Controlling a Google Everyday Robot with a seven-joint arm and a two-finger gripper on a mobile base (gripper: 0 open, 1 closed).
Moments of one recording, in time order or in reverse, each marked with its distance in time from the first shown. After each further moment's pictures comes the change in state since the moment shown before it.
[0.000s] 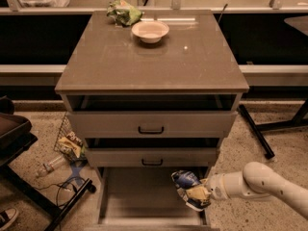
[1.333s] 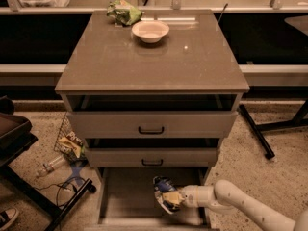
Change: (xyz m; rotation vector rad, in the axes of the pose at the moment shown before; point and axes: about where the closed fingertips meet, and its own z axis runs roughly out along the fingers) arm 0.023 -0.046 0.145 -0.147 -0.198 0.124
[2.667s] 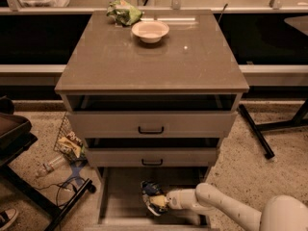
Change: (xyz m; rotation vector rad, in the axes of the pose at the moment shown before) arm 0.031 -0.040 0.087 0.033 0.020 0.019
